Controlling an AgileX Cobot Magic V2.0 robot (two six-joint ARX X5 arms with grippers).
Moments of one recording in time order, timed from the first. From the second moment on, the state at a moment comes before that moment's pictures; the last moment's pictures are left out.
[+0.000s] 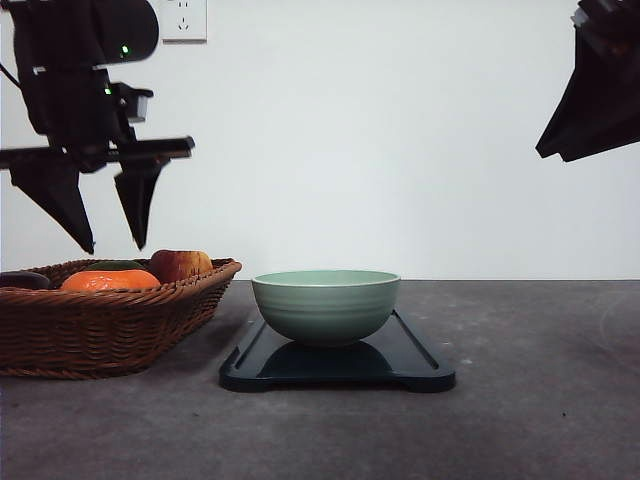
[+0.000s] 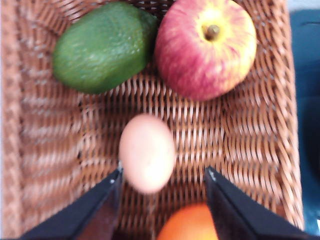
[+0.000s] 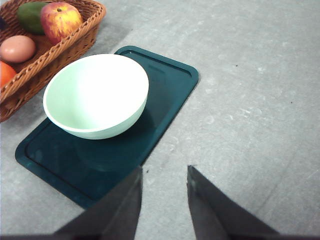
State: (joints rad) left_arx -0.31 1.70 1.34 -0.73 -0.08 -0.28; right_arx 0.31 0.88 0.62 -0.27 -0.24 -0.04
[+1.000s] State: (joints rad) left_arx -0.27 1.86 1.34 -0.68 -0.11 -0.28; right_arx 0.31 0.88 0.62 -0.27 -0.24 -0.05
